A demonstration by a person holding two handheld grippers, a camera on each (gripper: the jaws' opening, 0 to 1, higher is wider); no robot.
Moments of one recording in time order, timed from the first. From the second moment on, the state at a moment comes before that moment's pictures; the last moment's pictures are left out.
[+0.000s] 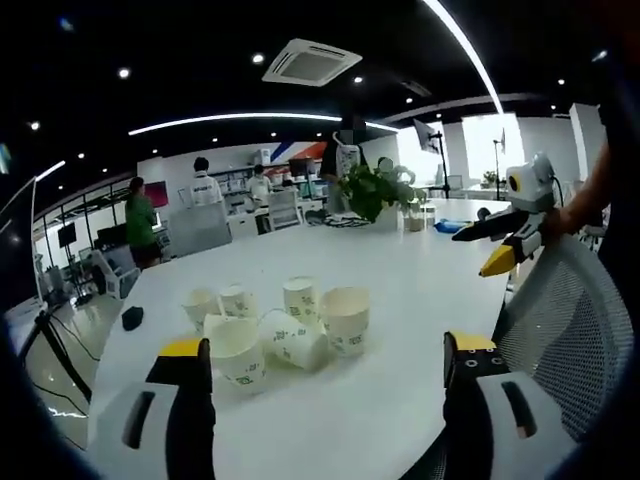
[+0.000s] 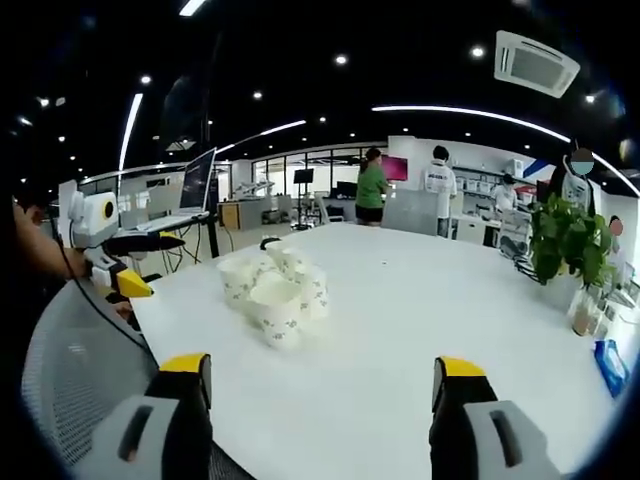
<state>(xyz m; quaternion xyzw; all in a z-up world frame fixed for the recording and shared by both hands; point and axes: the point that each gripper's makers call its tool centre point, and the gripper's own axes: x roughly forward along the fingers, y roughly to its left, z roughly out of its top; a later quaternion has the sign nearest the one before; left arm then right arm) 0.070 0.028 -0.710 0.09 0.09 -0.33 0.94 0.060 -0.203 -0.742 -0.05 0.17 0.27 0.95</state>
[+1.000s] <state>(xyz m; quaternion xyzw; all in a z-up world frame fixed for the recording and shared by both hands) 0.069 0.027 -0.712 0.08 0.09 -0.34 0.93 0.061 -0.207 -0.741 -0.06 0.17 0.26 0.95</state>
